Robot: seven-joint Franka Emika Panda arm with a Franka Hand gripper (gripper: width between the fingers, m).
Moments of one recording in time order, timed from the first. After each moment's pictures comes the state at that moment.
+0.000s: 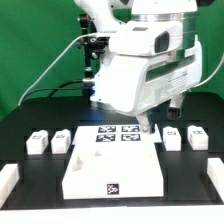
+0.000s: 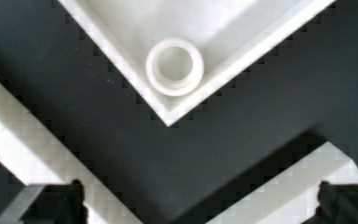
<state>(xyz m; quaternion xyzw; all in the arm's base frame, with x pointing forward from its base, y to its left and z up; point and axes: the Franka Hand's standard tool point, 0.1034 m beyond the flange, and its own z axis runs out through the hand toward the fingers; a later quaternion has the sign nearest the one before) 0.566 0.055 0.115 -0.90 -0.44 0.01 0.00</state>
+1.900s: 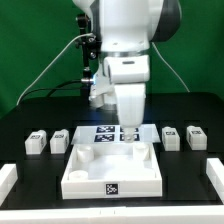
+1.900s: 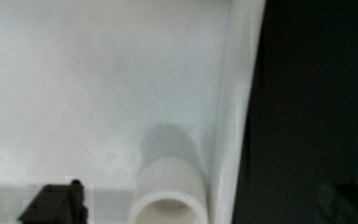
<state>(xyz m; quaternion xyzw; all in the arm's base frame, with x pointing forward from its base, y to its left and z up) 0.432 0.000 0.041 -0.69 -0.72 -0.01 -0.01</state>
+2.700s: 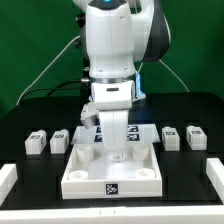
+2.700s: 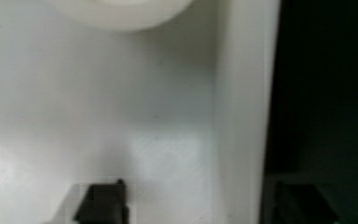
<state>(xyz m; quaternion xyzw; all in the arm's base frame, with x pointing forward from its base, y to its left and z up) 0.428 -0.012 0.006 -0.71 -0.70 0.00 0.01</state>
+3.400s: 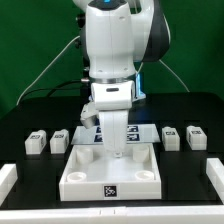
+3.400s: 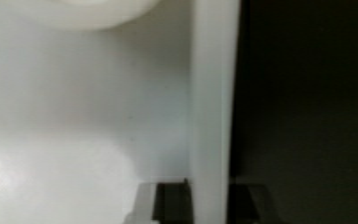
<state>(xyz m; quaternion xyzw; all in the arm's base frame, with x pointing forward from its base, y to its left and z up) 0.428 -0.012 0.006 -0.71 -0.70 0.00 0.01</state>
